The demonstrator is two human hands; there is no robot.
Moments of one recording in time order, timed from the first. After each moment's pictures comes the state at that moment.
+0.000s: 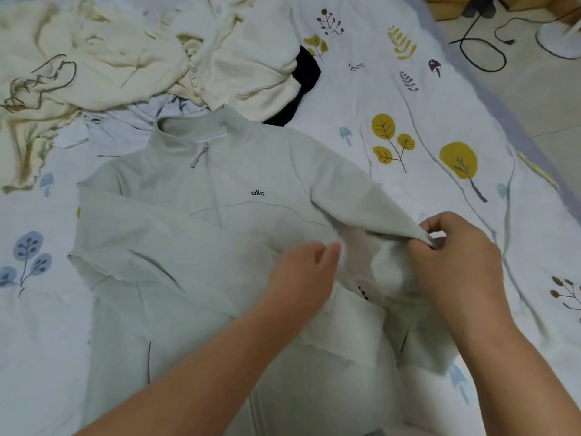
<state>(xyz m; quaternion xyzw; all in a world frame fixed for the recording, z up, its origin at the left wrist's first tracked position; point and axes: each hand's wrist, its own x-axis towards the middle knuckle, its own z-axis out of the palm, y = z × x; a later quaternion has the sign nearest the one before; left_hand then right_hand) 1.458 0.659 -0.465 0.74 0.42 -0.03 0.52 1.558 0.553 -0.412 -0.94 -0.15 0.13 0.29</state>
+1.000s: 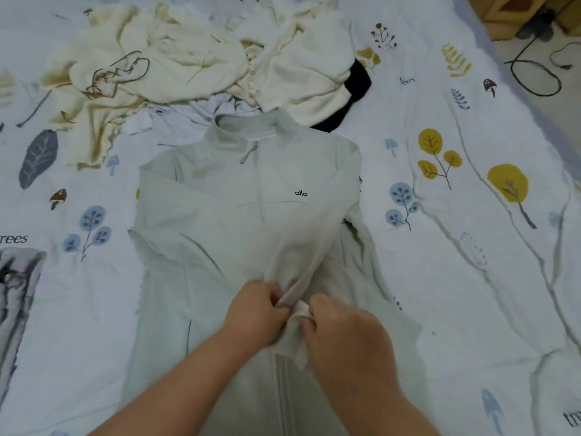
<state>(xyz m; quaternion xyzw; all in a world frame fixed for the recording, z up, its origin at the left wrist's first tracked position) 1.358 0.689 -0.507 0.76 0.48 -0.08 0.42 1.434 0.589 -0.445 -0.86 -0.50 0.10 0.09</state>
